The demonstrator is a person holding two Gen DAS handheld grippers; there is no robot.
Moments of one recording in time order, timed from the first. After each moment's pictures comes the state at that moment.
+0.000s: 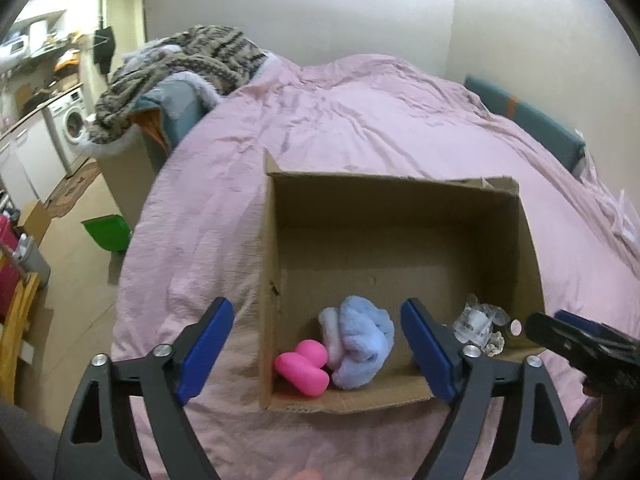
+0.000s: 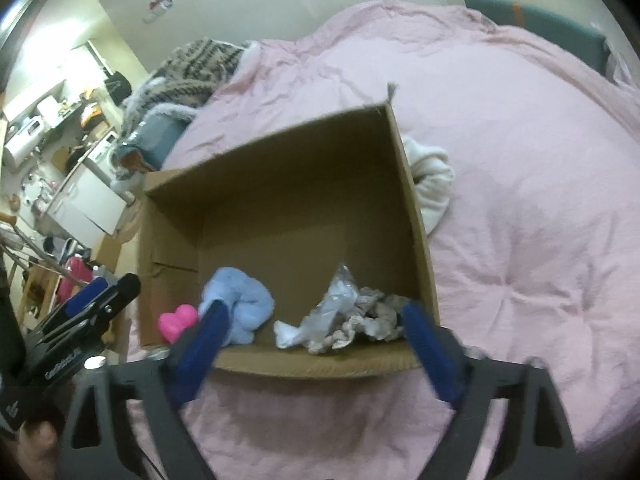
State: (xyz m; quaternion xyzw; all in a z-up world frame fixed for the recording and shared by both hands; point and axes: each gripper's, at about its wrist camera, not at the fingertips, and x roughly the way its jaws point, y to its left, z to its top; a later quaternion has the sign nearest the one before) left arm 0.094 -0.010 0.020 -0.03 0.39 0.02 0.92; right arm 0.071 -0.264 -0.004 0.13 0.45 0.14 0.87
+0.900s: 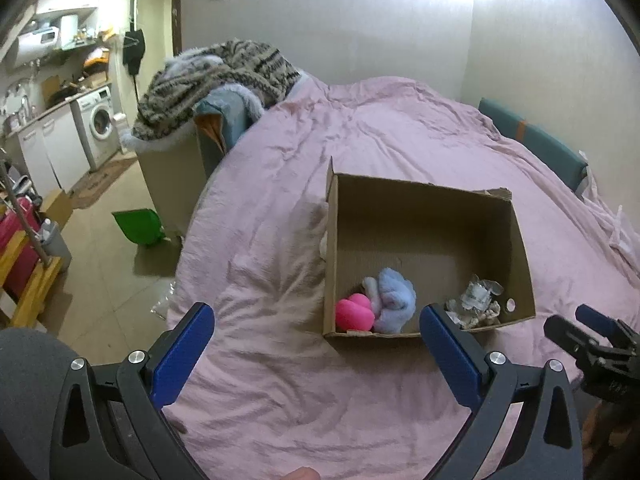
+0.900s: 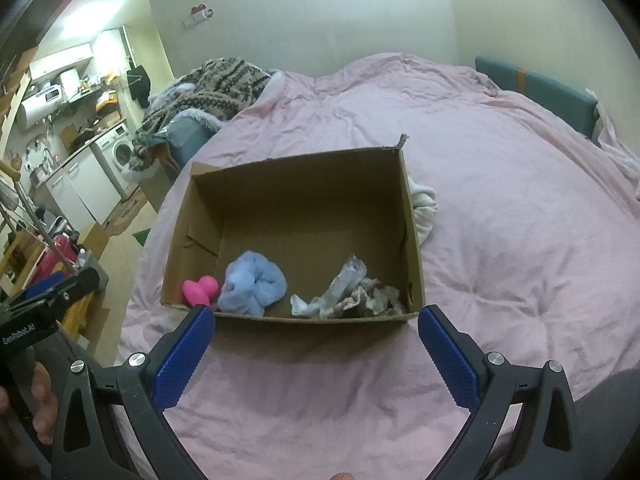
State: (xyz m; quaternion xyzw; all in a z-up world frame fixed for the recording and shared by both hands) left arm -0.003 0.026 0.052 -0.04 0.36 0.06 0.93; right arm -0.008 -0.246 0.026 0.06 0.38 0.12 0.91
